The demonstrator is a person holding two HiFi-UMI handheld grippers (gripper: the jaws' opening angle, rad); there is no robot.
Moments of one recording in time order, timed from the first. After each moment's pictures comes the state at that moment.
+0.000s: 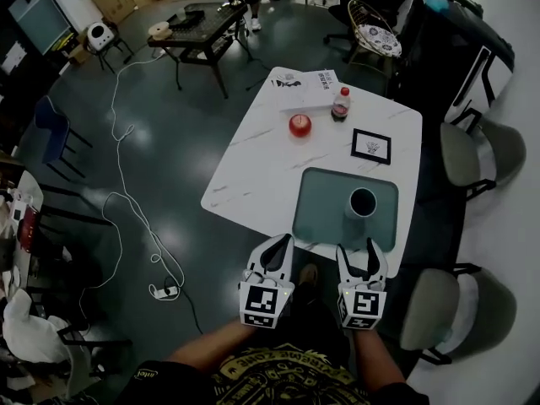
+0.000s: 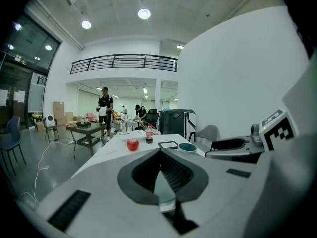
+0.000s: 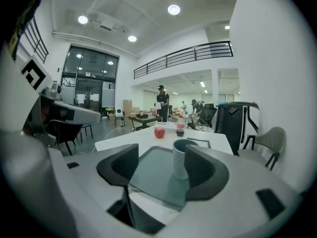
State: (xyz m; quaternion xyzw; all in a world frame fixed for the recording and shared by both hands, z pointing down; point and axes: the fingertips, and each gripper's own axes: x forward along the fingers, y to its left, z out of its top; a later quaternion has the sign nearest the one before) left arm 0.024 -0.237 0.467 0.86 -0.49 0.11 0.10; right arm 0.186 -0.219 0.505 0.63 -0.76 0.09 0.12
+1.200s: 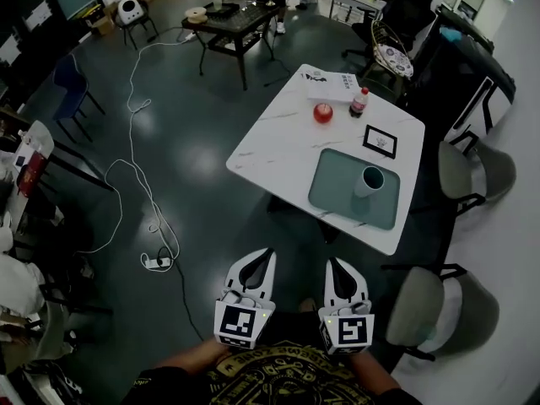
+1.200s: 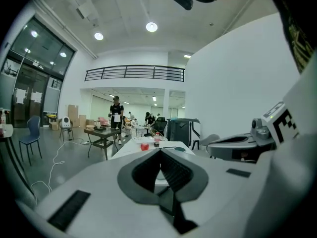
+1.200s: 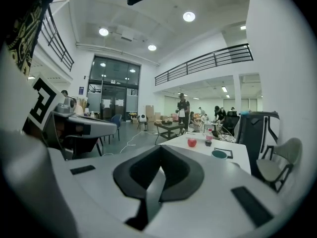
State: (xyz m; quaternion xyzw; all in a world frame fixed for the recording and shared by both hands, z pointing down) left arm -0.063 -0.059 0.396 0.84 -0.54 0.06 0.09; right arm 0.070 -0.056 0.404 0.53 -0.84 0.04 0.11
